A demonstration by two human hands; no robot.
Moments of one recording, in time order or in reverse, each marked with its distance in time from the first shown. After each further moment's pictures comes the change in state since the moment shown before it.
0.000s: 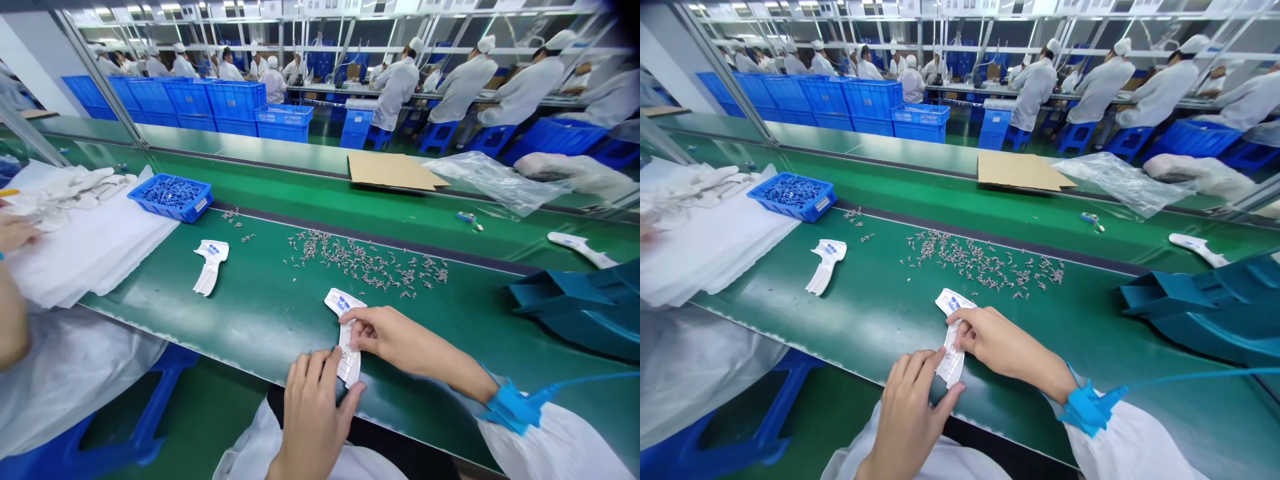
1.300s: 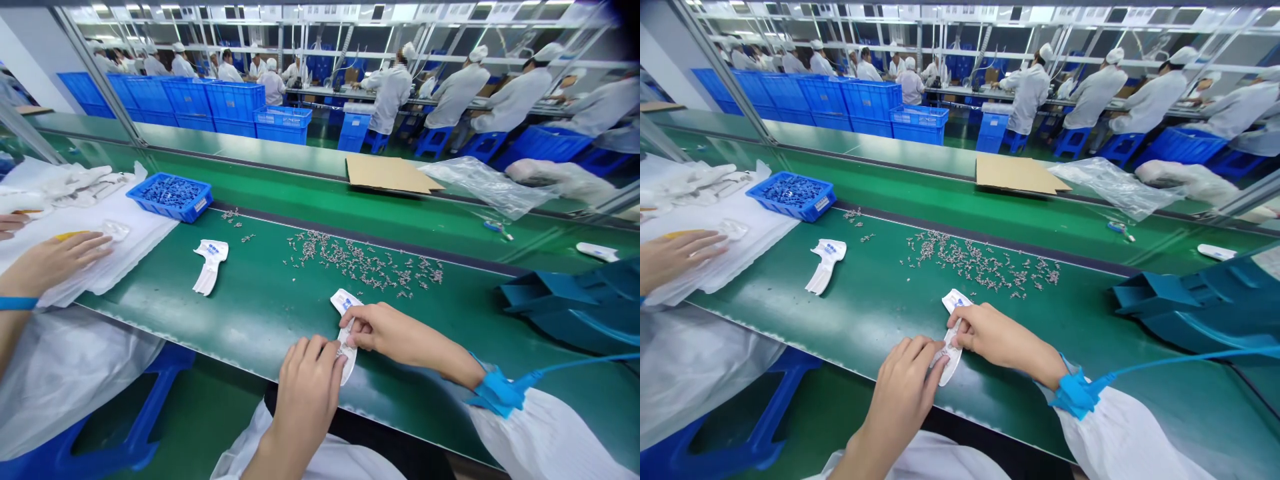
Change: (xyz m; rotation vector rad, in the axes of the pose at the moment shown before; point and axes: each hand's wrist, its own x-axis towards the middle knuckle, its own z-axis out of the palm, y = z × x) left_hand 0.024 -0.009 -0.020 0.050 -0.199 0.089; right_hand 0.005 -0.006 -0.005 -0.072 -0.047 -0.027
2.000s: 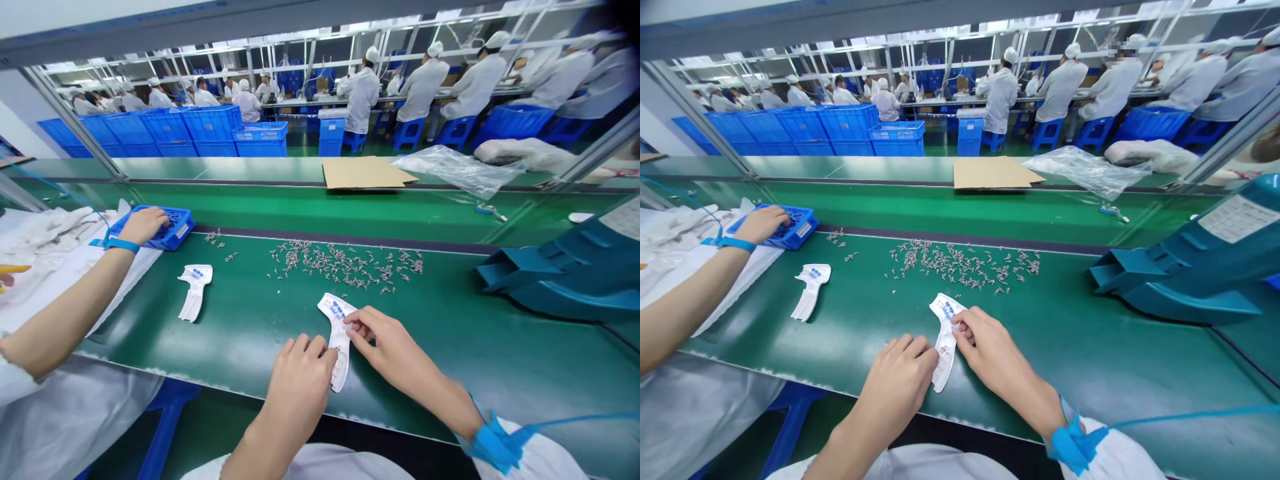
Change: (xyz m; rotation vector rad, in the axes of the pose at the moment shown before) left_hand 0.040 0.008 -0.030 0.307 -0.261 0.265; right_hand -0.026 0.015 0.039 0.020 0.563 0.059
